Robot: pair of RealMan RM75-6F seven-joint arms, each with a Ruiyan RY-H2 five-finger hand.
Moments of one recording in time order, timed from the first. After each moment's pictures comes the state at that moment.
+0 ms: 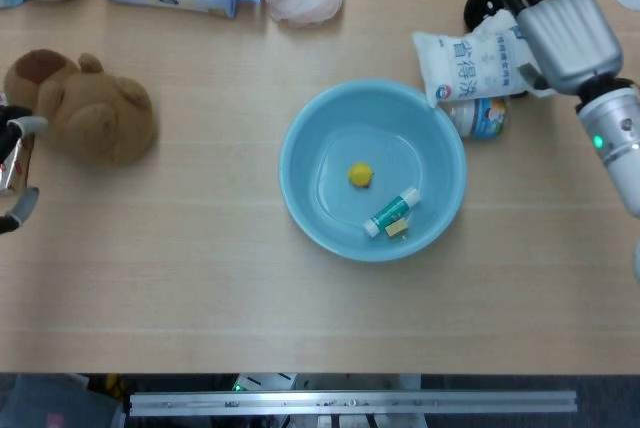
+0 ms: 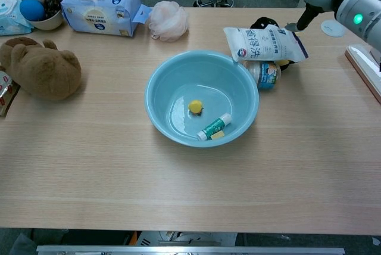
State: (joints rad) left arm -0.23 -0.87 -0.01 -1.86 1.53 1.32 0.01; right arm 0.87 -1.26 0.10 -1.65 -0.82 1.05 -0.69
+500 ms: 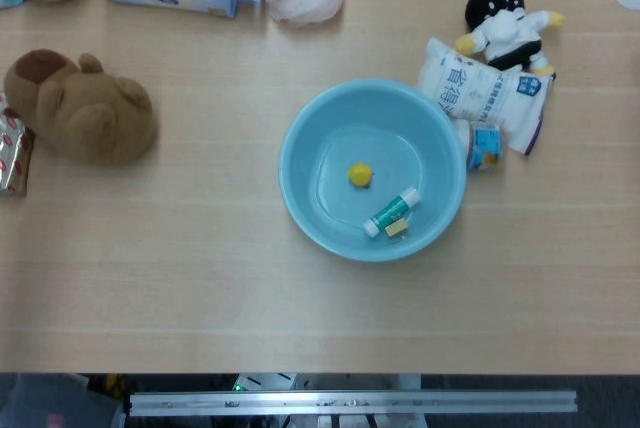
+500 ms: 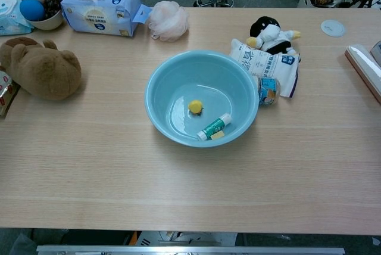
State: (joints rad) left arm -0.18 -0.88 -0.03 -1.82 1.49 1.40 0.02; right arm 0.51 -0.99 -0.01 -1.88 -1.08 1.41 -0.49
